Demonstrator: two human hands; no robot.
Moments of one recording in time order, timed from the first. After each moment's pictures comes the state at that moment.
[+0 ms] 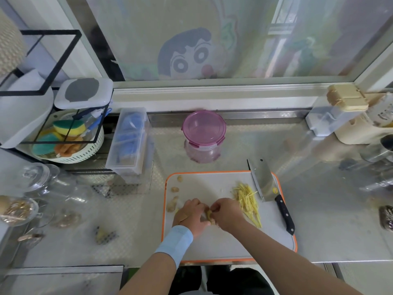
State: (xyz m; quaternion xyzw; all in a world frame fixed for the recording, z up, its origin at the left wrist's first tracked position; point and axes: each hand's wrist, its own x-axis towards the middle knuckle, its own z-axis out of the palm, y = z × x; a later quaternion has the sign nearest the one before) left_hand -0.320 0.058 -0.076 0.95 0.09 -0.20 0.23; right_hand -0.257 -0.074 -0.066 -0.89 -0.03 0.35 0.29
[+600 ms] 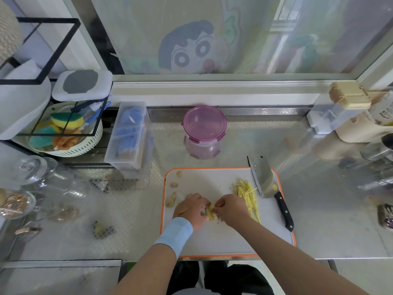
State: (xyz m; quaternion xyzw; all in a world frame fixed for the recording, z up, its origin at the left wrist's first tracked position) left_hand -0.317 0.059 -0.072 0.94 0.08 -0.18 0.26; right_hand -0.252 -0.086 -0.068 -0.90 -0.01 0.34 0.28
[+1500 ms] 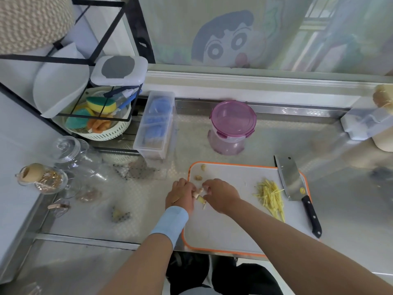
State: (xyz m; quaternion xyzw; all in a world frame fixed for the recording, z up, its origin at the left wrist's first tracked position) left_hand -0.346 0.139 -0.074 0.95 0.23 -0.12 0.19; right_hand -0.258 0.012 -0.064 -0.90 -0.26 0.32 0.14
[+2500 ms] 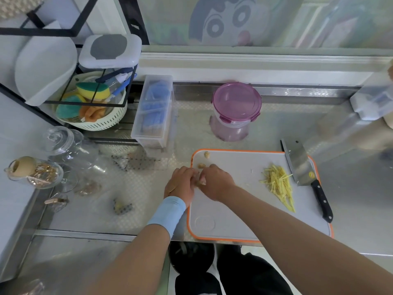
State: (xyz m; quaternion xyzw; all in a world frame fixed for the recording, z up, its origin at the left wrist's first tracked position) left_hand -0.350 0.159 -0.094 0.94 0.21 -0.05 0.28; right_hand -0.270 0.043 -0.075 -0.91 -0.28 0.29 0.11
